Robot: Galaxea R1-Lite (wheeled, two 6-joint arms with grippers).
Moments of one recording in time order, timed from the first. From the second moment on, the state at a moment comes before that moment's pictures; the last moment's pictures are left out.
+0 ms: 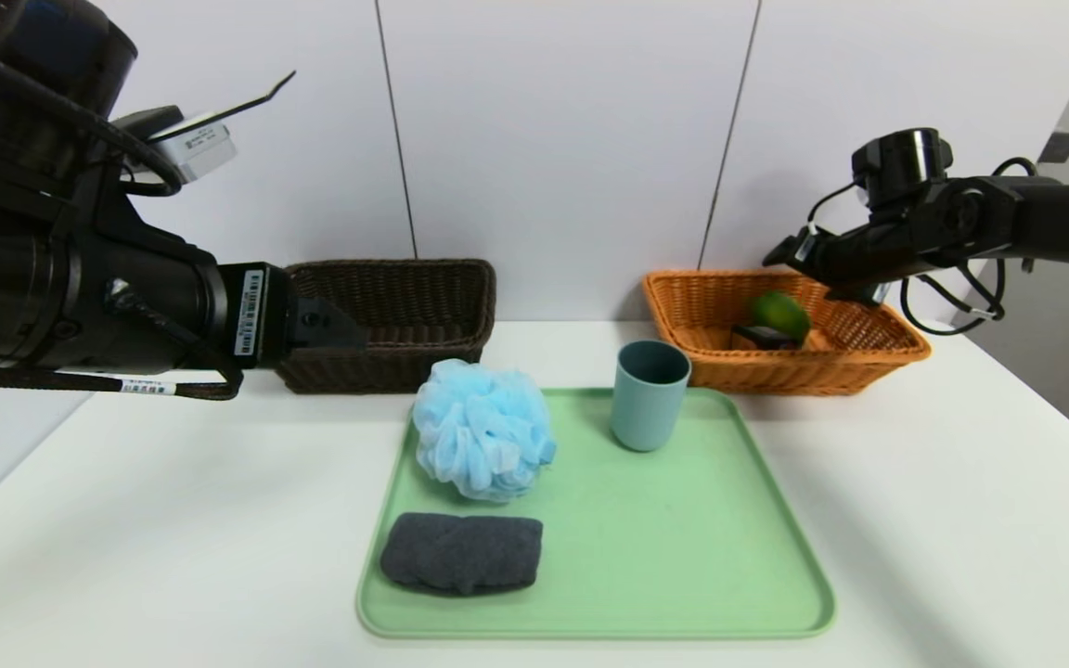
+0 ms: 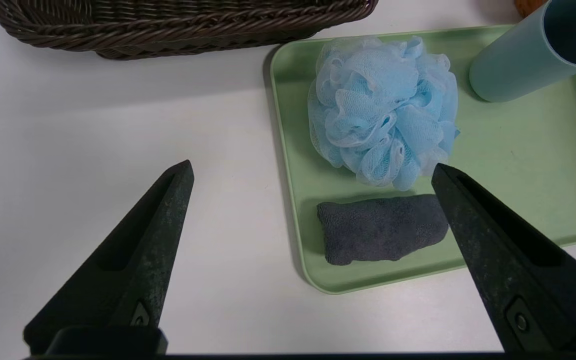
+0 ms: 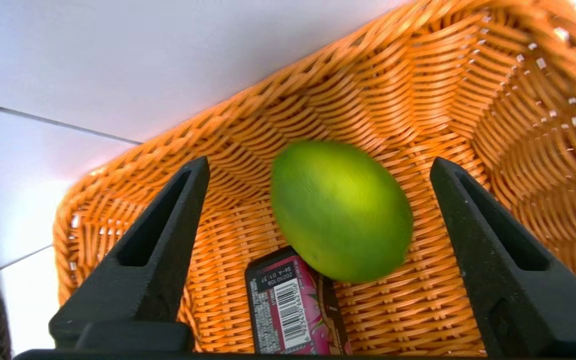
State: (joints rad) left arm -0.56 1.43 -1.43 0.61 0.21 -0.36; right arm 0.03 2.20 -1.95 0.33 -0.02 0.50
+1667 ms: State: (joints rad) left arm -0.71 1.69 -1.49 0.41 0.23 -0.38; right arm 0.17 1.51 -1.61 0.73 -0.01 0.47
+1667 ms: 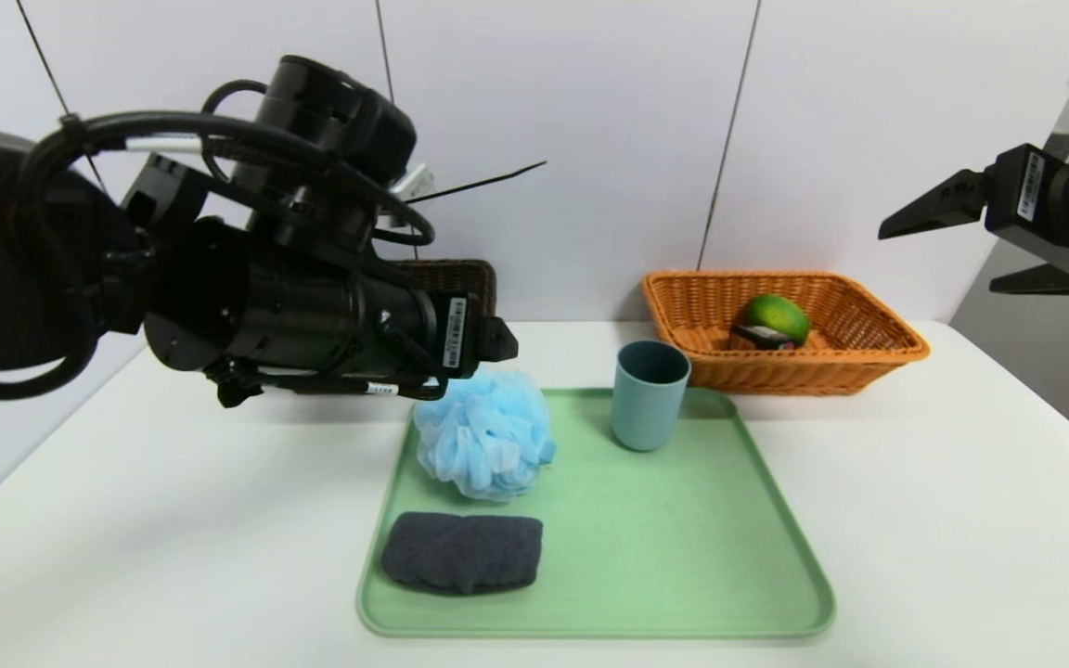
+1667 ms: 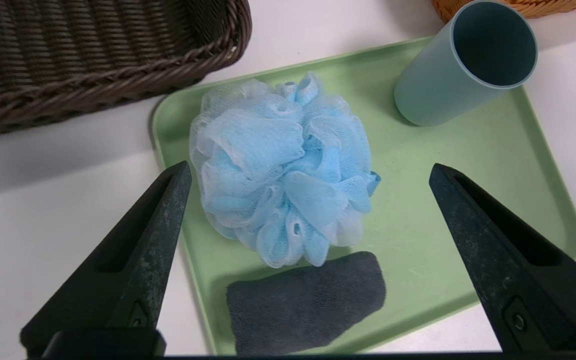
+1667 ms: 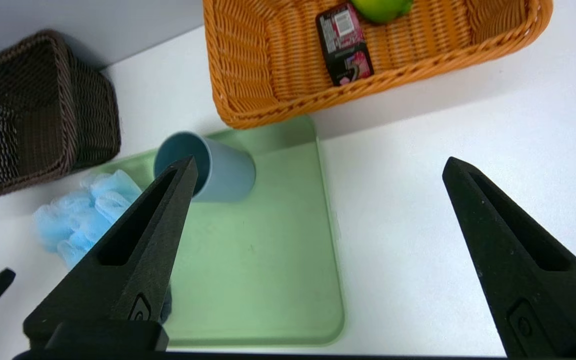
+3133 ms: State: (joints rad) left arm -0.74 2.12 -1.98 0.89 0.36 -0.49; right arm 0.11 1.32 -1.42 0.72 0.12 0.47
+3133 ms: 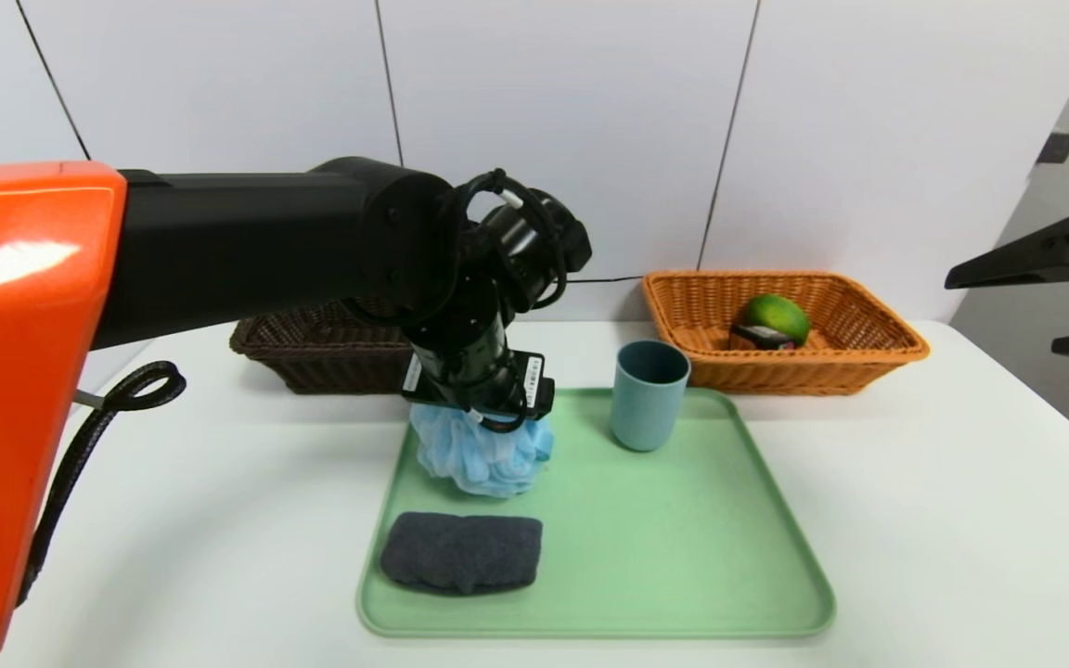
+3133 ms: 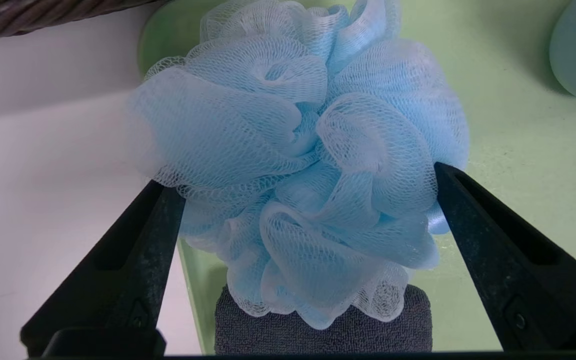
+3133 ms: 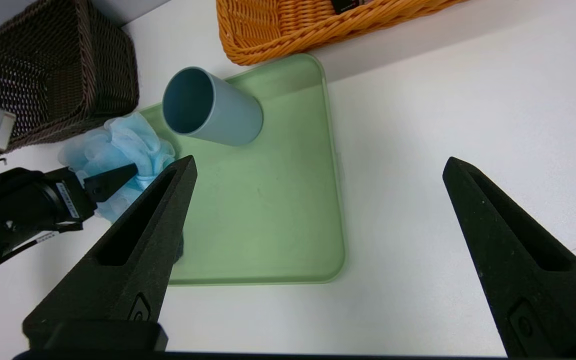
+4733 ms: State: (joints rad) left arm -0.73 2.21 -1.98 0.85 0.28 -0.50; right arm 0.11 1.27 -1.40 0.73 0.12 0.46
